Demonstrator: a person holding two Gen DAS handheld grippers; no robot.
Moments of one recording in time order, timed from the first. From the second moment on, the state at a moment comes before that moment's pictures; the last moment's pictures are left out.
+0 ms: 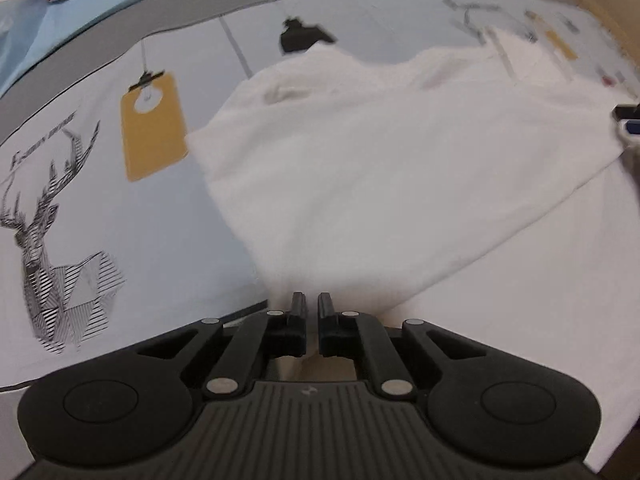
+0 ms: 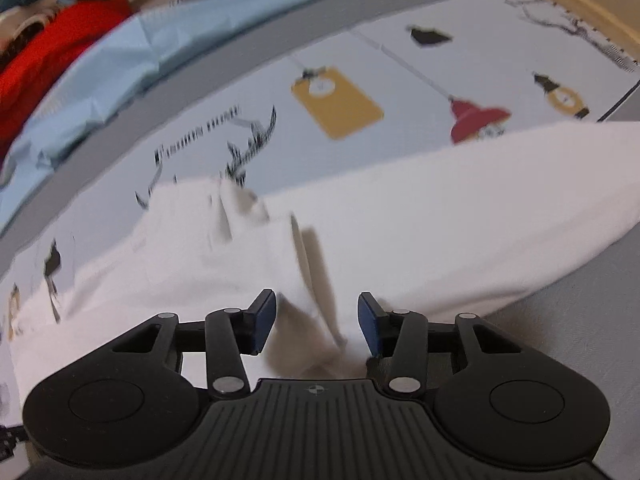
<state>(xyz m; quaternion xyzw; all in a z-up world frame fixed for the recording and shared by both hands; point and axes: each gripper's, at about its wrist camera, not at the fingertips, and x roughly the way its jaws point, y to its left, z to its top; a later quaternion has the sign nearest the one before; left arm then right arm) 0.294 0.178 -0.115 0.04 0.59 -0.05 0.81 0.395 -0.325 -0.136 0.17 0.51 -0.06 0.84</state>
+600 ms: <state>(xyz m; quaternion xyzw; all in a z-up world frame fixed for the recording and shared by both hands) 0.256 0.142 -0.015 0.03 0.48 0.03 0.88 0.356 -0.424 -0.117 0.24 0.46 -0.16 0.84</state>
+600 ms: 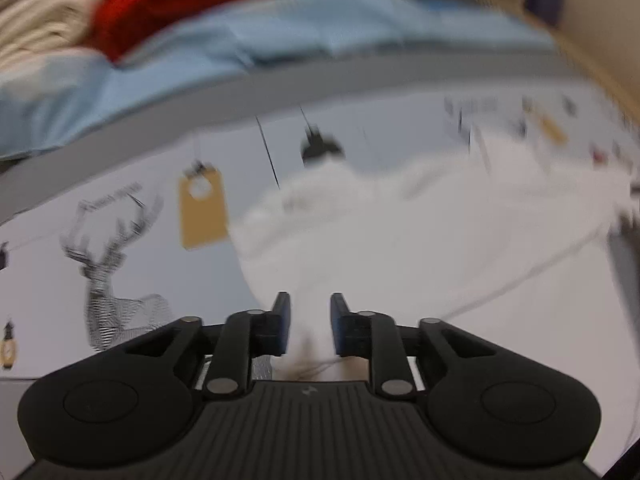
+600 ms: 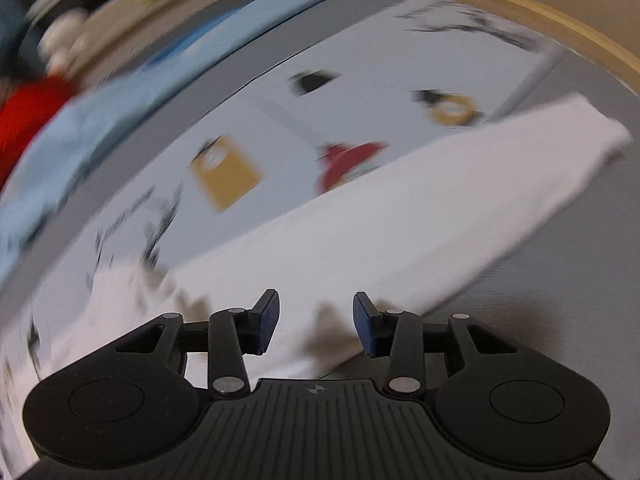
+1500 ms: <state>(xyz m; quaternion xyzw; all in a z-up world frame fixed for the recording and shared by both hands) 0.218 0.129 -0.023 0.03 0.42 0.10 0.90 0.289 -0.675 -0.169 0.49 0.22 -0.32 0.78</state>
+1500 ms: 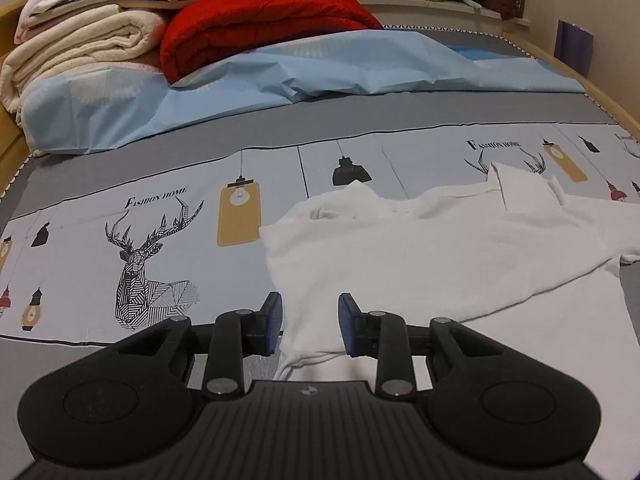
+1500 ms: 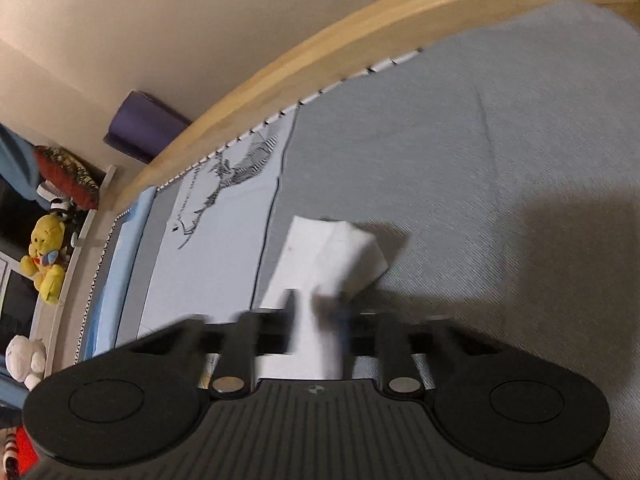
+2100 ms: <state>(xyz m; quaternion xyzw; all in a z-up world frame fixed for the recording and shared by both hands) 0.202 0.159 -0.018 -0.01 0.44 0.10 0.89 0.362 -0.364 0.009 0.17 0.14 -0.03 0.97</state>
